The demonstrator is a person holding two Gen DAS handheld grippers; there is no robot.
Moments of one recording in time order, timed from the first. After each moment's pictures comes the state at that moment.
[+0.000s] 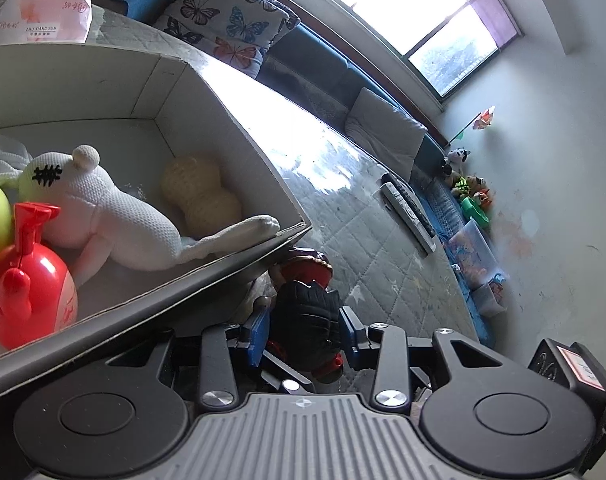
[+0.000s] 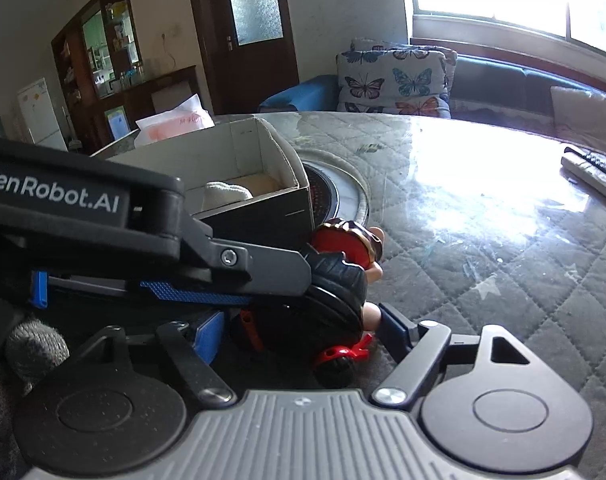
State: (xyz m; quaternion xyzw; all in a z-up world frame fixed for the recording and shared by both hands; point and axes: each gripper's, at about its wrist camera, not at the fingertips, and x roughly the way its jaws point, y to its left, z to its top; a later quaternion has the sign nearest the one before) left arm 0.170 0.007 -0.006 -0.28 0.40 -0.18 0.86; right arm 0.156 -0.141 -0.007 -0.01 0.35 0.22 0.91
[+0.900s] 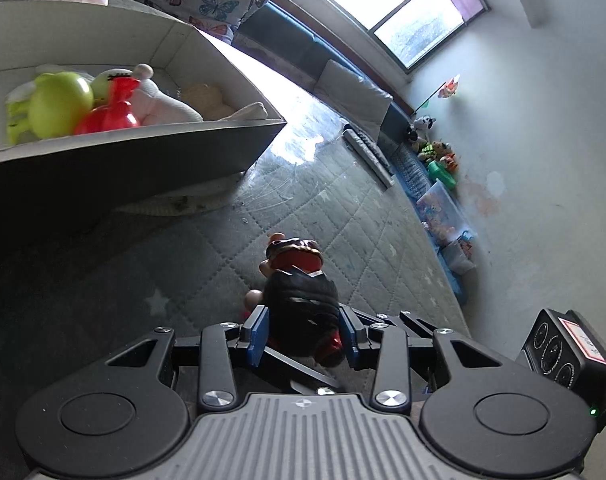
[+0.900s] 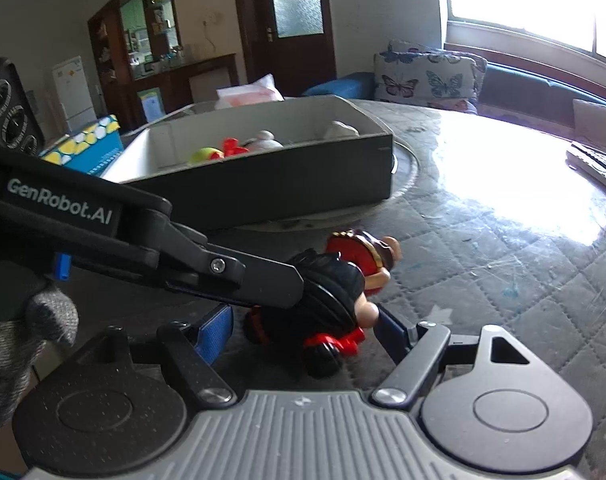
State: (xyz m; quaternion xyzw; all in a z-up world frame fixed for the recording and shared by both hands) left arm 0.061 0.031 -0.001 -0.27 0.41 -0.24 0.84; right arm 0.025 -0.134 0.004 -0.03 0.34 0.27 0.90
